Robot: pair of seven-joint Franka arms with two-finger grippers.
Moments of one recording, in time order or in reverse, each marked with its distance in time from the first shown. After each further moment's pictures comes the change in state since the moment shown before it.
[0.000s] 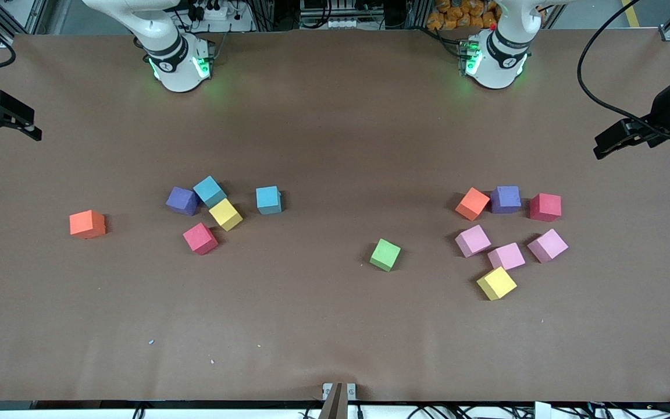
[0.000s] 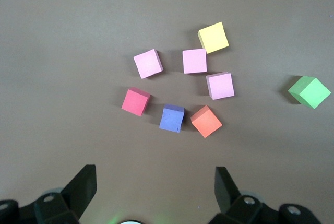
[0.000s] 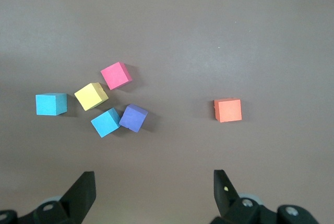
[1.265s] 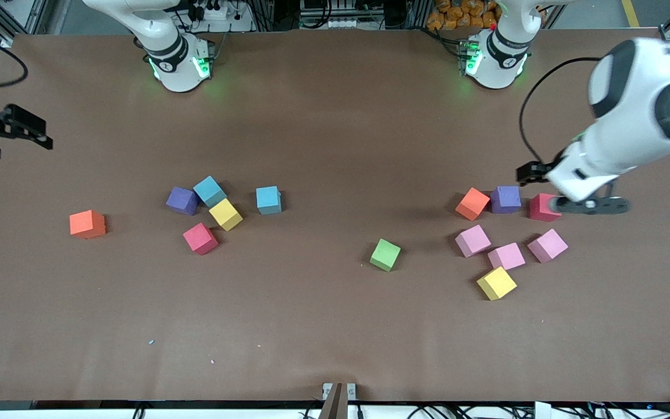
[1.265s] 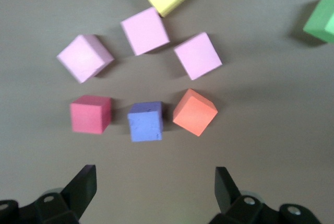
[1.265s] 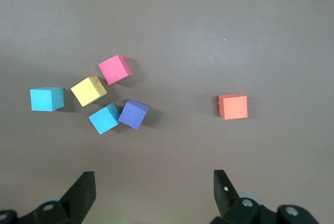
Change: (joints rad) left arm -0.016 0.057 -0.109 -0.416 -0.005 0.364 0.205; right arm 0.009 0.073 0.006 -0.011 0.000 0.016 0.000
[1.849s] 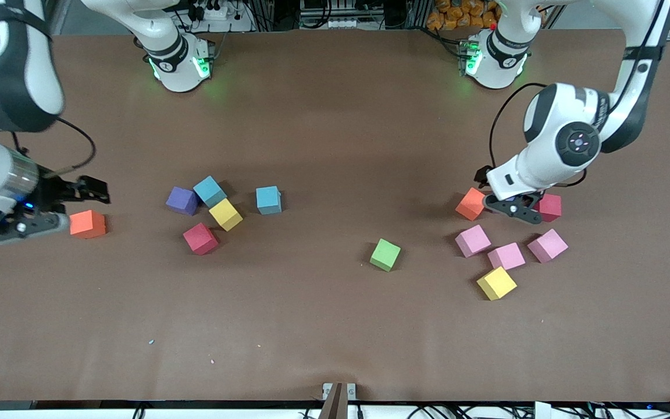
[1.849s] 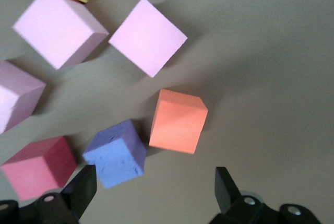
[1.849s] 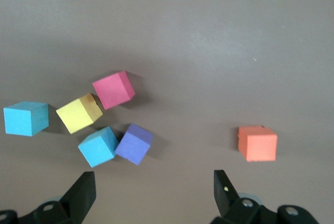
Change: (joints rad) left arm -0.018 0.080 -0.028 -0.249 0.011 0.331 0.236; right arm 0.074 0.212 0.007 -0.017 0.001 0.187 0.002
